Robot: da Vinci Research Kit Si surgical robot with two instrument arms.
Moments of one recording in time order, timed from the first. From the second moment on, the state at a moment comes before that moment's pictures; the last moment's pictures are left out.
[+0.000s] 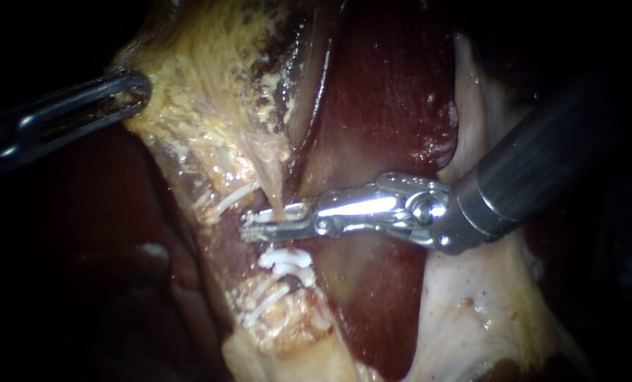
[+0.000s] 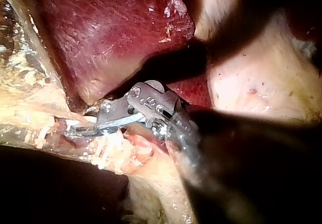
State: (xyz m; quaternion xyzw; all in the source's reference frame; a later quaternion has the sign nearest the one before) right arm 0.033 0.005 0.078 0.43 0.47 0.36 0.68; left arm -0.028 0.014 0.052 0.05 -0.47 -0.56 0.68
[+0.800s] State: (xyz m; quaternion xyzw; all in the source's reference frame) right arm 0.034 0.005 0.078 0.33 0.54 0.25 0.73; left arm -0.028 0.014 0.052 0.05 -0.47 -0.56 0.68
